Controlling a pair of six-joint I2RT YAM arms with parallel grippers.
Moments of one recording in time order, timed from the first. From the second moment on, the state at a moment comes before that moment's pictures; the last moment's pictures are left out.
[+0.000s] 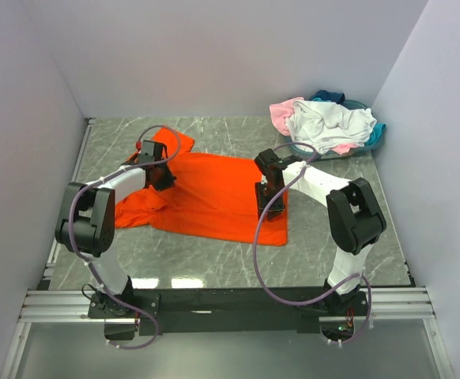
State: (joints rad) left arm -0.21 1.74 1.07 -0.26 -0.01 -0.71; right arm 0.50 1.82 1.25 -0.84 -0.12 0.46
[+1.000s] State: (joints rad) left arm -0.24 1.42 0.84 -0.49 -0.21 -0.85; right arm 0.50 1.84 1.26 -0.85 -0.13 0.46
